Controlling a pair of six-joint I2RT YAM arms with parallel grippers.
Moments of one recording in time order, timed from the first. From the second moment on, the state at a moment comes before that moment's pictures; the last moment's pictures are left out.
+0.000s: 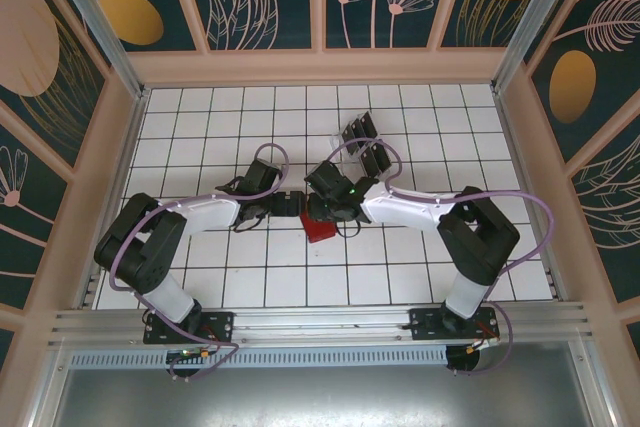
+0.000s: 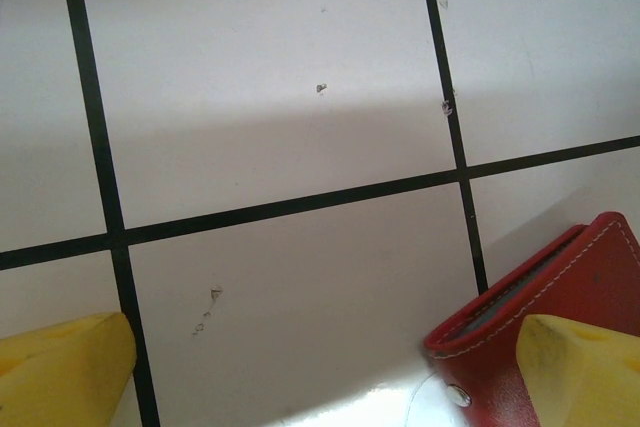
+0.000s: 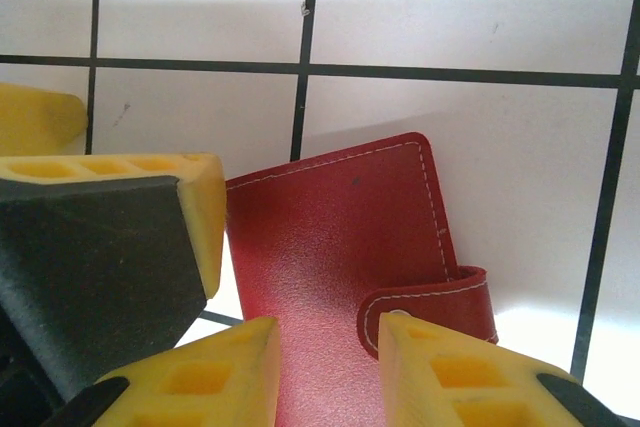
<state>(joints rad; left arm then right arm) -0.56 1.64 0.76 -0.09 0.07 -0.50 0.91 1.72 1.09 -0.40 0.07 0.78</state>
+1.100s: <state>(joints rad) -0.60 1.68 0.78 -0.10 -0.04 -0.47 0.97 1.83 1.18 -0.52 0.21 0.71</state>
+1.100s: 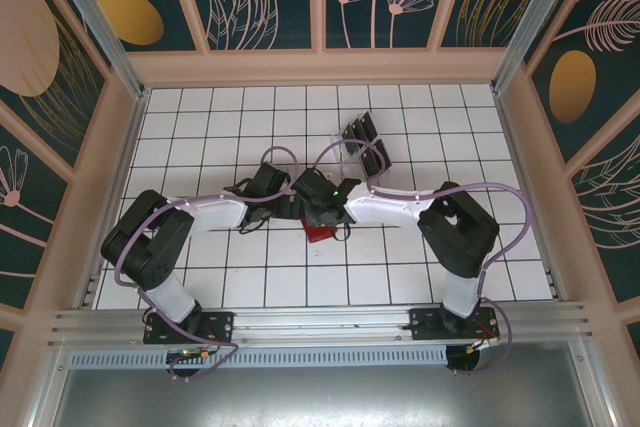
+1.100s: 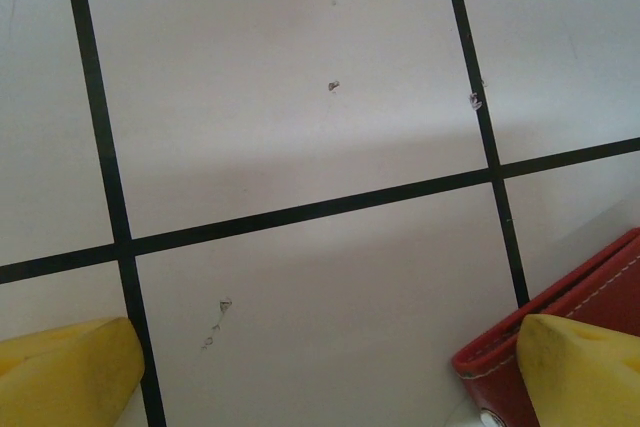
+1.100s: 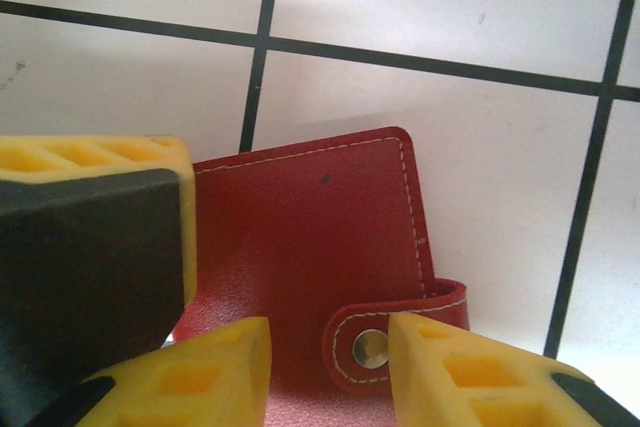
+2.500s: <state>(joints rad) -0.60 1.69 0.78 -0.09 -0.04 -0.47 1.00 1.89 1.26 -0.59 0.29 0.68</state>
